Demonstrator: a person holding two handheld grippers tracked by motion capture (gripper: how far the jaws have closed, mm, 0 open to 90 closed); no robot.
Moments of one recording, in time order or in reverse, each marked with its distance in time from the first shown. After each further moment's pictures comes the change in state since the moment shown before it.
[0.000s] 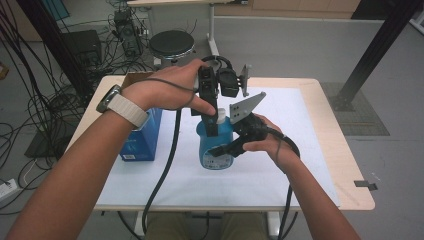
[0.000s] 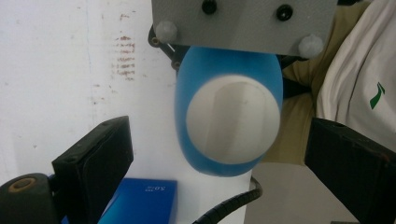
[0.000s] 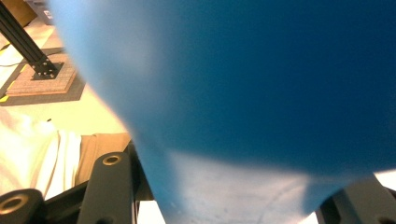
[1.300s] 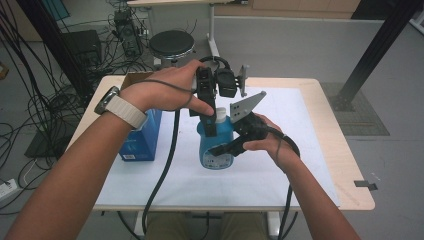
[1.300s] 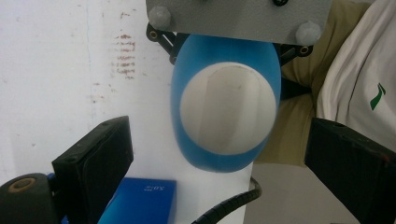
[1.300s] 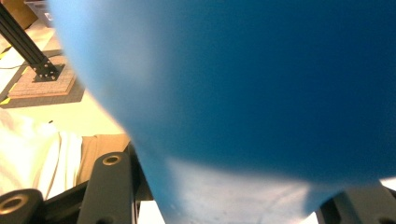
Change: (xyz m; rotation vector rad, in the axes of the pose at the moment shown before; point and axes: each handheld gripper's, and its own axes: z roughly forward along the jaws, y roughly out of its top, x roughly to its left) left arm 0.000 -0.003 0.001 -0.004 0.000 -0.010; right arm -0.002 0.000 0.000 0.000 0.003 0.008
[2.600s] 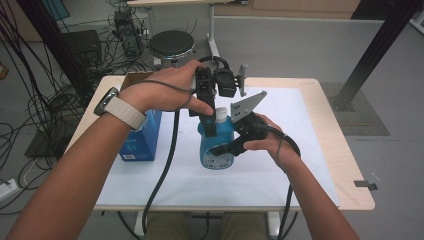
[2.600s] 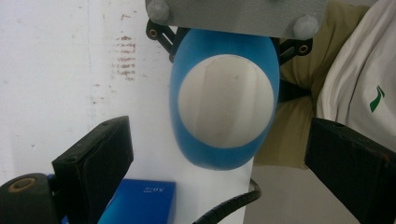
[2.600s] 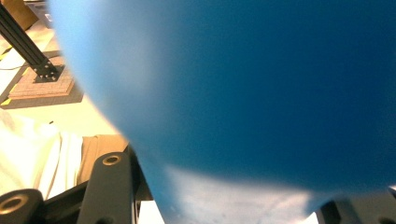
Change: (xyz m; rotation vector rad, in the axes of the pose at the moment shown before) left arm 0.000 -0.002 0.000 -0.012 0.000 -0.004; right arm 0.000 0.000 -0.001 -0.005 0.001 0.007
